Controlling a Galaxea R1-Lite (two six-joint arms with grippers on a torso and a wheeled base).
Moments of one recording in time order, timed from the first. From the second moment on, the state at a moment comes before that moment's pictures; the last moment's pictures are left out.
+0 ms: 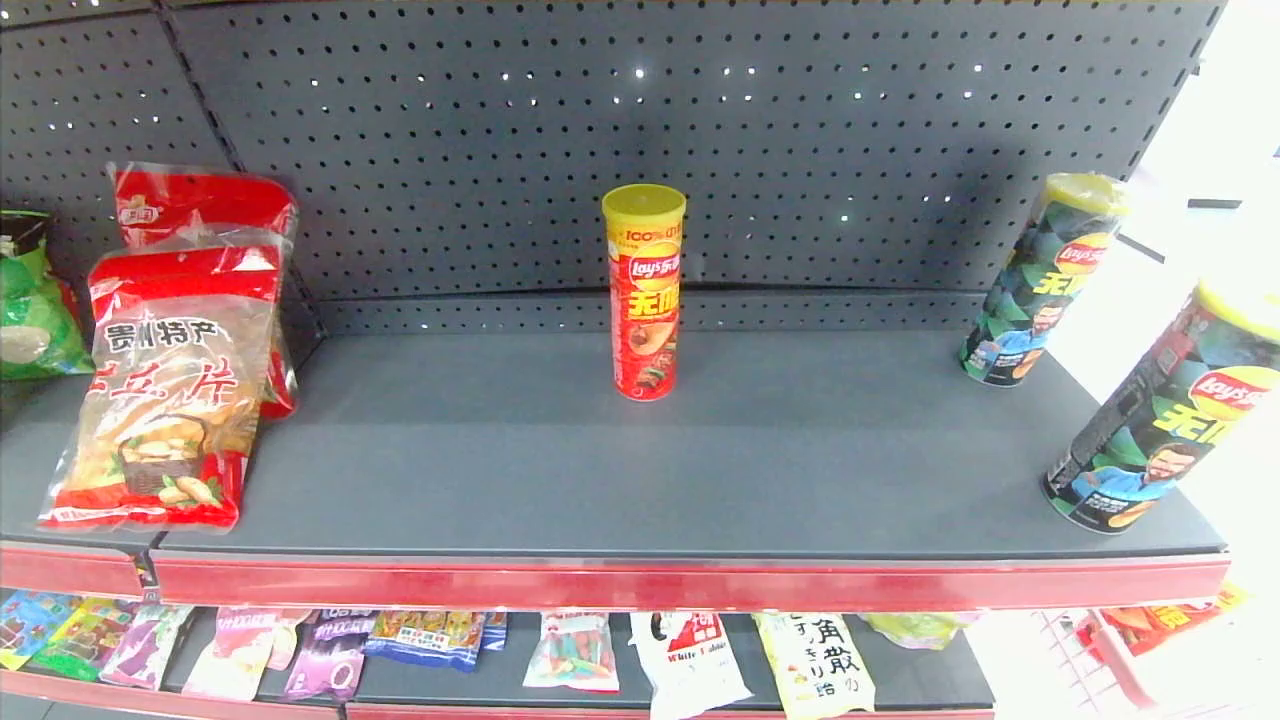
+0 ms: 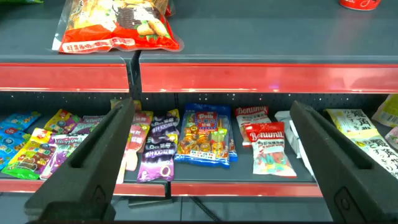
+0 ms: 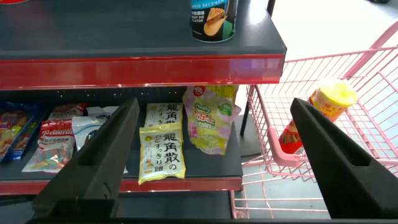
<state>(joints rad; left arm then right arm) 0.00 0.00 0.00 0.00 0.00 0.00 0.00 0.00 0.00 0.00 -0.03 -0.02</state>
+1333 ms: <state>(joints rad) 0.00 0.00 0.00 0.00 0.00 0.00 0.00 0.00 0.00 0.00 -0.03 -0.02</state>
